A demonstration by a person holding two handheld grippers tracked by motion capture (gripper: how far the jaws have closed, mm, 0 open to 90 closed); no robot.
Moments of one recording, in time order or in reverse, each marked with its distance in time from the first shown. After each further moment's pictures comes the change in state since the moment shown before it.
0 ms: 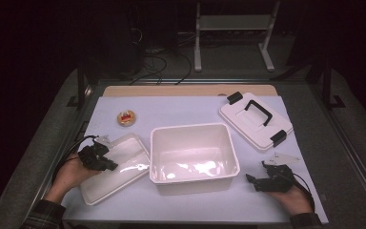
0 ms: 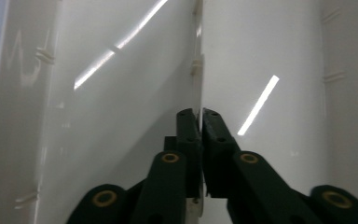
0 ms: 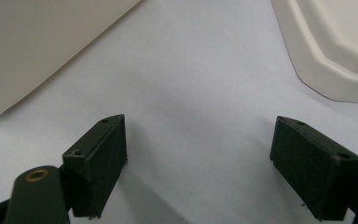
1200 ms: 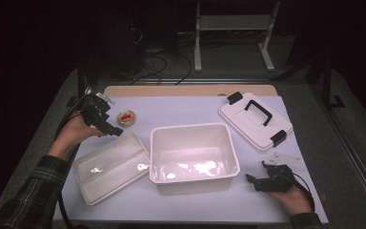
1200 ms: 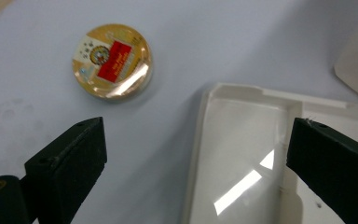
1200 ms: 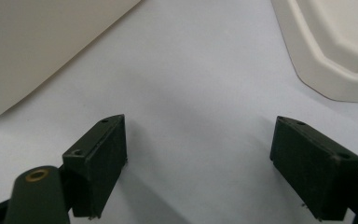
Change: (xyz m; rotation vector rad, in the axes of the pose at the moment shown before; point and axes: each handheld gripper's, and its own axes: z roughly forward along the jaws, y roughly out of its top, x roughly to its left) left arm 0.068 0.093 -0.041 -0.063 0.128 -0.076; right arm 0.000 0.000 0.000 0.000 0.001 0.003
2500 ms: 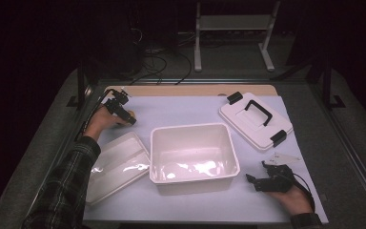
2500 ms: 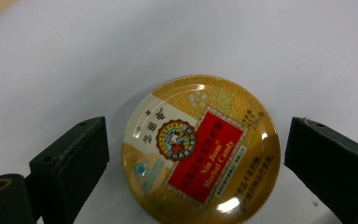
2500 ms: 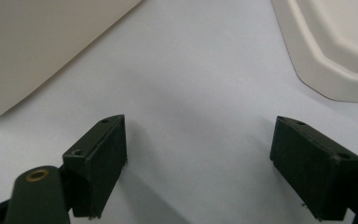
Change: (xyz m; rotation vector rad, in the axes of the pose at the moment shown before) left arm 0.057 0.037 0.107 0.102 0.063 -0.104; right arm 0.000 0.000 0.000 -0.002 0.002 0.001
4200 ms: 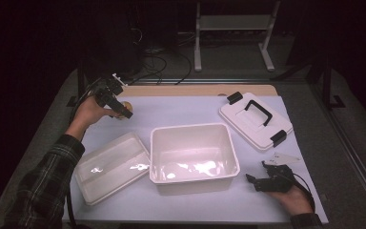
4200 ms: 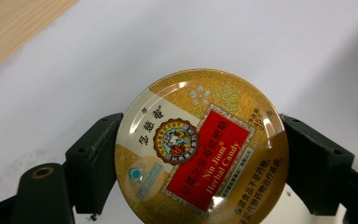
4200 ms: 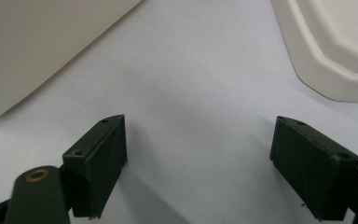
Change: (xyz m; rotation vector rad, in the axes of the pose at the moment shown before) left arm -0.027 0.008 -0.091 -0.035 -0.081 0.076; right arm 0.000 0.000 0.000 0.000 0.000 -0.001
